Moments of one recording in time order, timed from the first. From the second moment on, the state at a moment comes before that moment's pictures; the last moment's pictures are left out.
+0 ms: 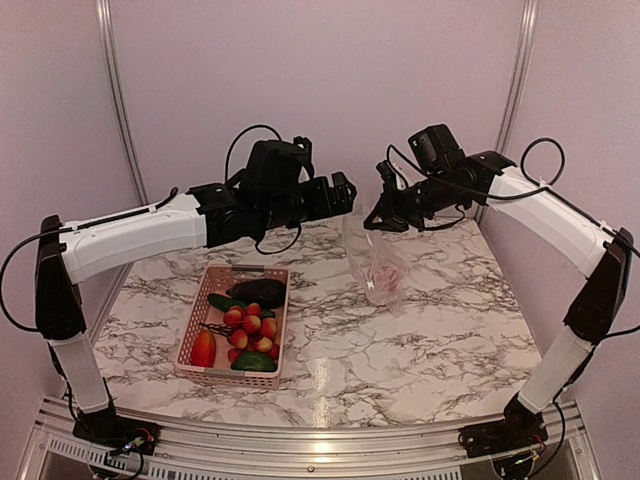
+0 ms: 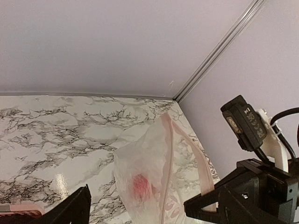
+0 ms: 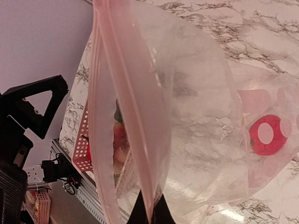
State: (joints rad) left arm -0.95 1.85 1.71 -0.20 -0.29 -0.64; right arm 0.58 1.65 1.69 -0.83 -0.40 0.52
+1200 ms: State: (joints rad) left arm -0.78 1.33 1.22 -0.66 -0.44 -0.72; right arm 0.45 1.73 1.92 -1.21 0.05 0.21
